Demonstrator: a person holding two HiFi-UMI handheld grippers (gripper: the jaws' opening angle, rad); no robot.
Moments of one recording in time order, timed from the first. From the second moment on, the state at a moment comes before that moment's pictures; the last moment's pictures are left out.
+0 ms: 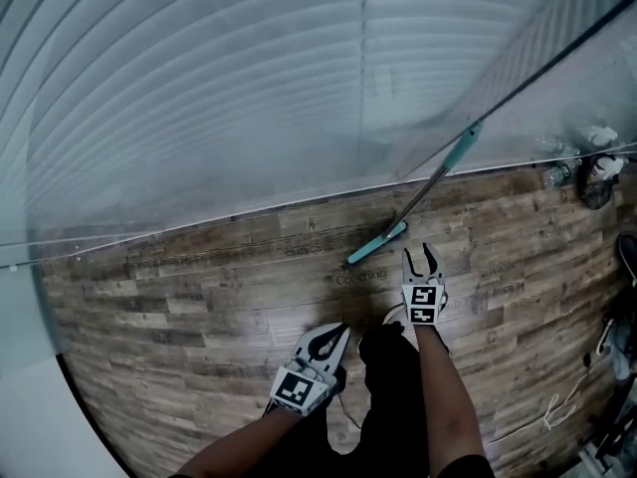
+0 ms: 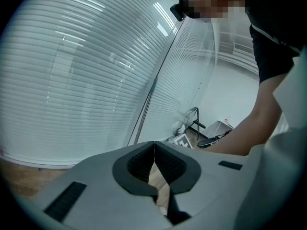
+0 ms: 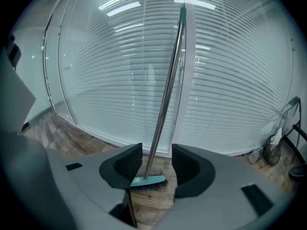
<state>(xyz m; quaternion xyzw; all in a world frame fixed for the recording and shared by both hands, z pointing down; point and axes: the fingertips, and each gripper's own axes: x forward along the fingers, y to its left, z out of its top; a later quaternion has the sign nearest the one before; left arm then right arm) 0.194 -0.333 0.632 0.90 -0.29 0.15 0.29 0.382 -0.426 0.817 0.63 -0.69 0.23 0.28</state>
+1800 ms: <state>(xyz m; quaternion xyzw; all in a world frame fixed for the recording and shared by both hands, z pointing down) 0.160 -0.253 0.194 0.94 -0.31 0.00 0.12 0.230 -0.204 0.205 0.65 -0.75 0.11 0.03</state>
